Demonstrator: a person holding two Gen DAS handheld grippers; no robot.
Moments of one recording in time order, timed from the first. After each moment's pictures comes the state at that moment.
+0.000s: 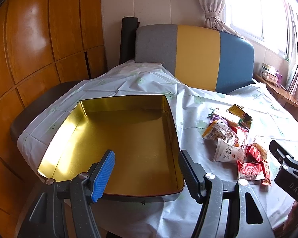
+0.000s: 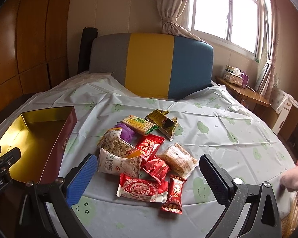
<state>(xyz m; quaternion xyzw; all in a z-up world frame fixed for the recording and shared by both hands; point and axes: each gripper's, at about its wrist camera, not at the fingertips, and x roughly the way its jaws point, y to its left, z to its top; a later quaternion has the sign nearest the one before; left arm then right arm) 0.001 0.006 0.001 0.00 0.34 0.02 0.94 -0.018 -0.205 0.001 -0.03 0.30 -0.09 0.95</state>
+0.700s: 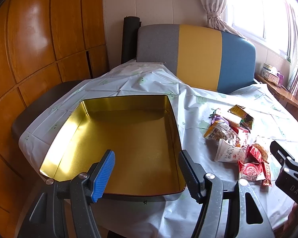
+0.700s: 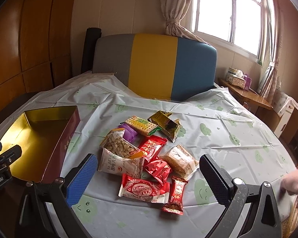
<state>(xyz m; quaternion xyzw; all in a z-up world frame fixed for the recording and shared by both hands) 0.000 0.006 0.001 0.00 0.34 0.02 0.94 -0.018 -0.203 0.005 -0.03 0.30 -0.08 0.95</state>
